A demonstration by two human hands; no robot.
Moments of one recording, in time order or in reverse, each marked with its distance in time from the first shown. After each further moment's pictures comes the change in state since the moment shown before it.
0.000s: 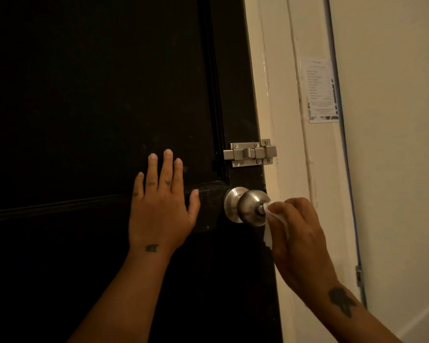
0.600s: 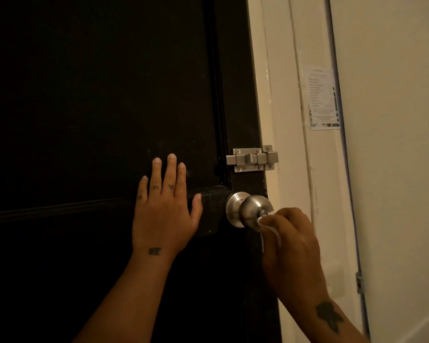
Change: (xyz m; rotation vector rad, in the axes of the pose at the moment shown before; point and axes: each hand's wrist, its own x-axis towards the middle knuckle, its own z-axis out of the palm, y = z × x) left_hand 0.000 0.002 -0.003 -0.002 -0.006 -0.010; right_hand -0.004 -0.019 0.002 -0.066 0.007 0.036
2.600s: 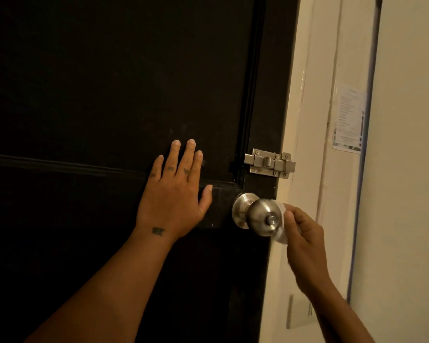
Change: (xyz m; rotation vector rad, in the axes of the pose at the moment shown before) left_hand -0.001 -0.002 0.003 0.020 0.053 -0.002; right_hand 0.033 0.028 0.000 0.622 -0.227 0.288
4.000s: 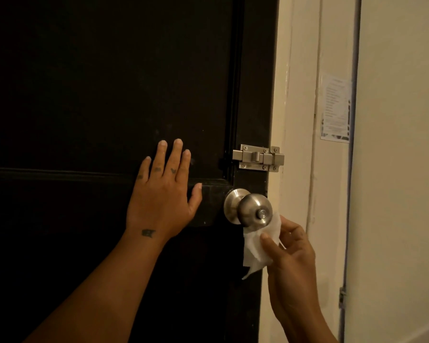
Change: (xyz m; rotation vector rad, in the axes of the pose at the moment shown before) left_hand -0.002 0.003 -0.003 -0.021 -0.004 0.006; right_hand -0.044 -0.018 0.010 0.504 0.142 0.351
